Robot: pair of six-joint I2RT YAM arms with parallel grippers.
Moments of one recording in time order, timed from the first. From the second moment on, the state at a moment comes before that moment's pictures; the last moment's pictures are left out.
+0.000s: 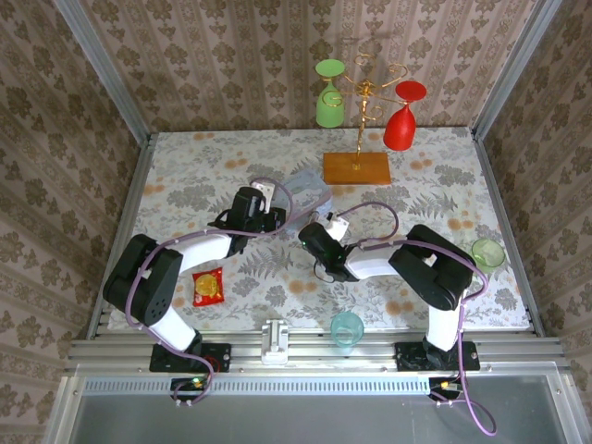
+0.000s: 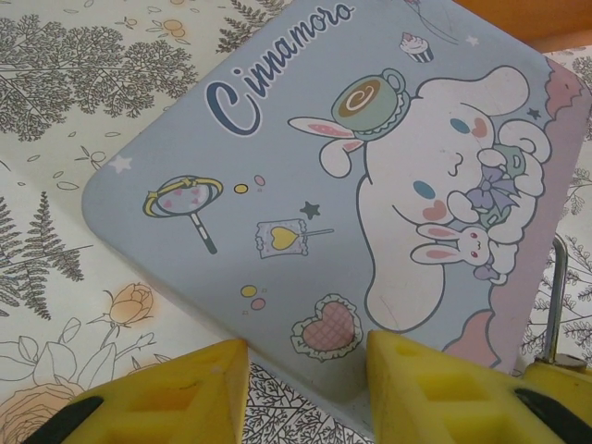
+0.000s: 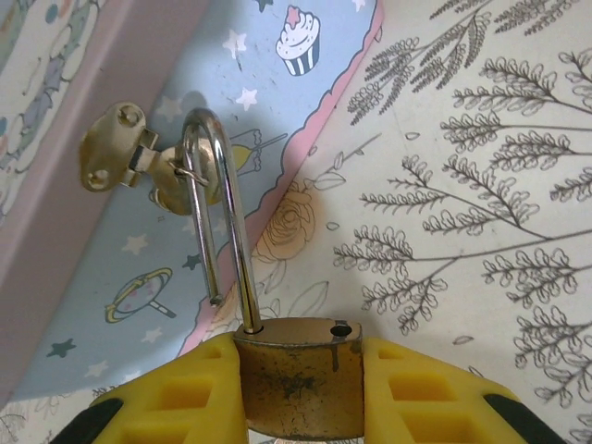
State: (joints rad) left arm -0.55 1.61 0.79 0.17 0.04 -0.22; right arm 0.82 1.86 0.86 0.26 0.50 1.20
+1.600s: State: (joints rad) left arm -0.52 1.52 0.84 -0.02 0.04 -0.30; right arm 0.82 1.67 0.75 0.35 0.49 1.04
